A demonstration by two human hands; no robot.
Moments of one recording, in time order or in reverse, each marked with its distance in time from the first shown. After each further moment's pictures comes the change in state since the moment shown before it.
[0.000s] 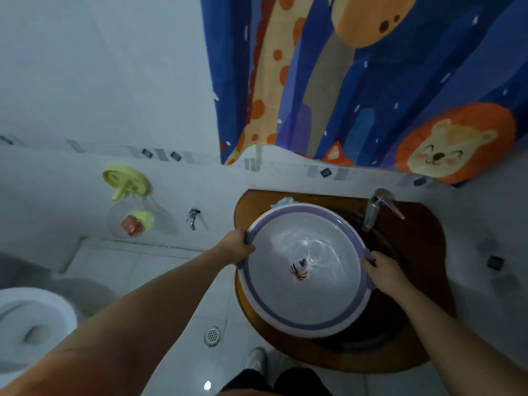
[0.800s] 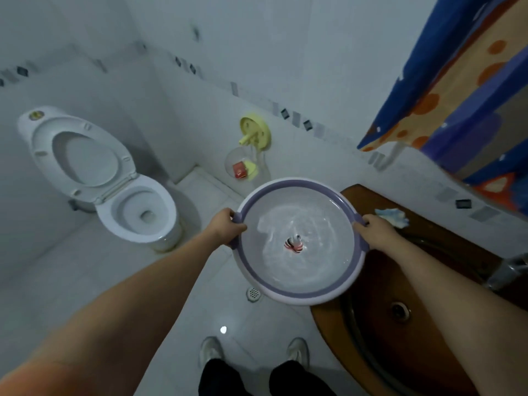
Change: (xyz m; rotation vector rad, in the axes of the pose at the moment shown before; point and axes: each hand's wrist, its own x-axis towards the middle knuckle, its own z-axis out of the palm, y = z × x) left_hand -0.146 -0.186 -0.044 -0.556 0.415 -0.483; right_hand 0.023 -0.199 0.129 -0.346 -0.301 -0.474
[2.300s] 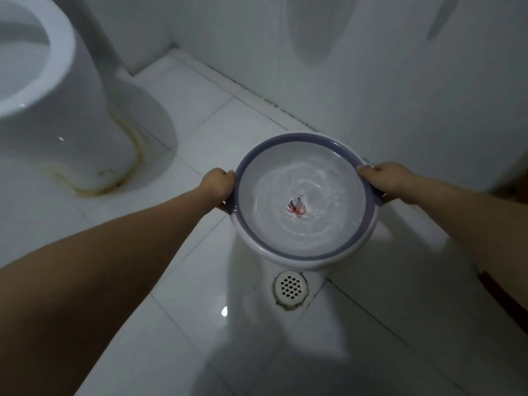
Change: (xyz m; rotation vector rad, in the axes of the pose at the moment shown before) left_hand 0.556 -0.467 0.265 -0.115 0.063 -0.068; right_hand 0.505 0.149 0.573 0.023 -0.076 0.050
